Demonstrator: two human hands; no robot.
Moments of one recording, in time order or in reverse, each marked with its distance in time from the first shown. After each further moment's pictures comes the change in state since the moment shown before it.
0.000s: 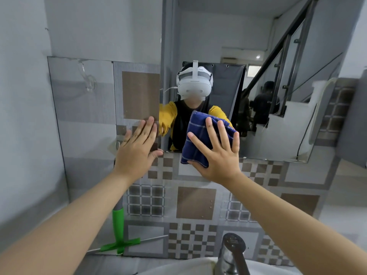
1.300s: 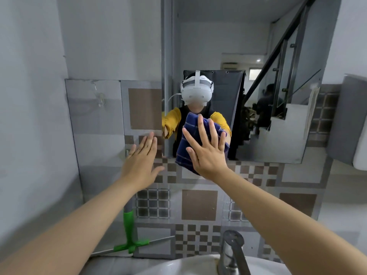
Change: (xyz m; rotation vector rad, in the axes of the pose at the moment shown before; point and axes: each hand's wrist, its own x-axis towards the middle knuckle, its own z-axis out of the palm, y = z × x) left_hand -0.010 0.015 -0.037 -0.054 -0.274 -0.101; right_hand 0.031 -0.023 -0.021 0.284 -0.335 0.145
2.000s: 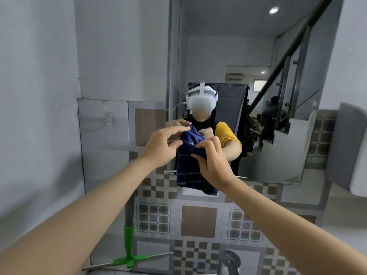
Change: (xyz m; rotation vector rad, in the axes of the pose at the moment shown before) left_hand 0.059 0.042 -0.085 -0.798 0.243 0.209; right_hand 0.027 0.008 -0.045 0.580 0.247 -0.154
